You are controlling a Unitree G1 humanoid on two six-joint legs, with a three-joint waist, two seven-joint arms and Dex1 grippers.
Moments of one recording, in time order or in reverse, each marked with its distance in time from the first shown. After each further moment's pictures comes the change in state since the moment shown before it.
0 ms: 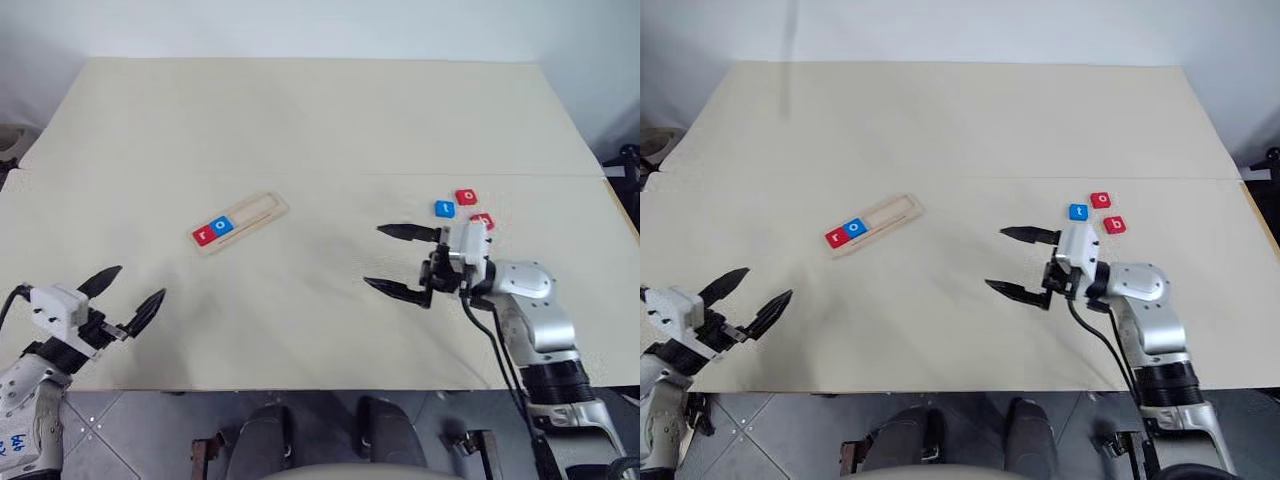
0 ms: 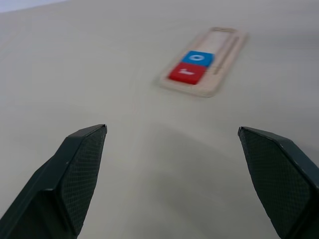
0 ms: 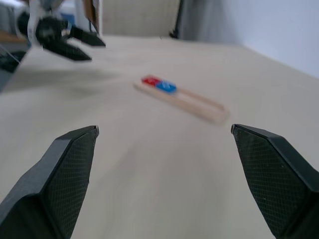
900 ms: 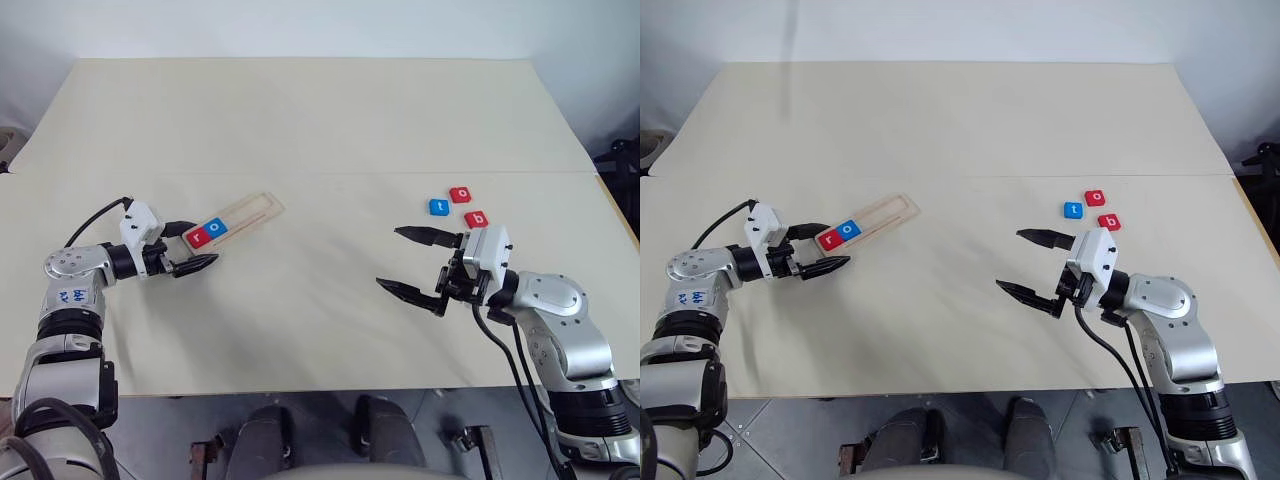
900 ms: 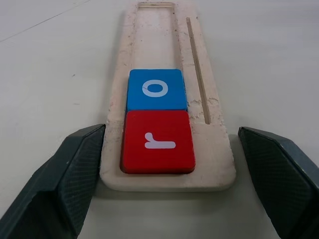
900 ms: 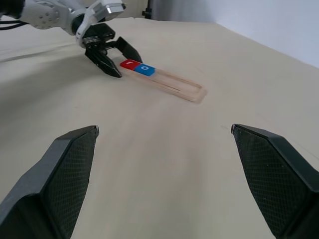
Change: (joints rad) left arm -0.870 0.142 -0.408 1.007 0.301 -0.212 -0.419; right arm 0.175 -0.097 -0.091 -0.229 0.003 0.137 -0.134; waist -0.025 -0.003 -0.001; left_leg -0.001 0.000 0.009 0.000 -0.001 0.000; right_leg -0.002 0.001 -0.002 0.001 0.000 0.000
